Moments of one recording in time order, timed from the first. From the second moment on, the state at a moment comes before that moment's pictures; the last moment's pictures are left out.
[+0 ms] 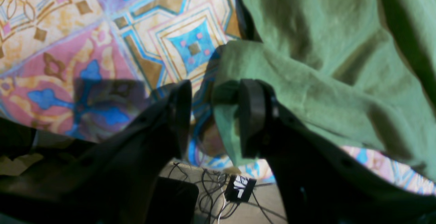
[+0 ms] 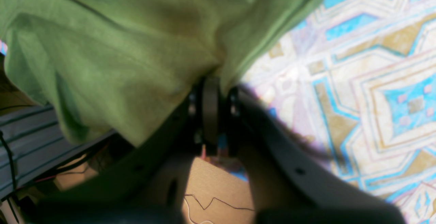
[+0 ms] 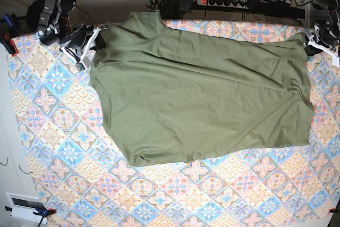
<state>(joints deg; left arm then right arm) 29.5 -35.8 -32.3 81.8 -53.0 -15.5 46.1 -18.6 11.2 21.5 98.7 32.5 40.9 -72.5</state>
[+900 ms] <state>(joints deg) 26.9 -34.8 -31.5 80.5 -53.0 -15.5 45.7 -18.5 10.4 21.7 98.7 32.5 40.9 -72.3</state>
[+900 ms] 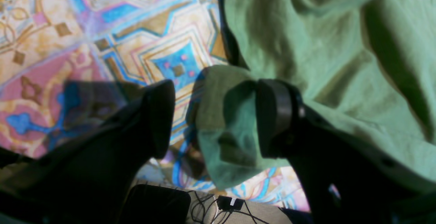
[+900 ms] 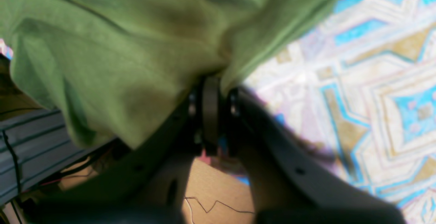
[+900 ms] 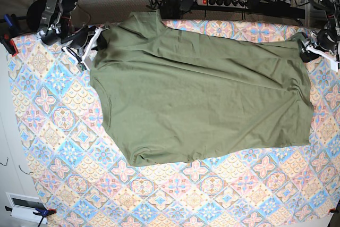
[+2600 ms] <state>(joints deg) 48.5 -37.1 -40.3 104.1 -53.8 -33.9 52.5 -25.5 12.7 34.0 104.5 41.8 40.9 -76.1</state>
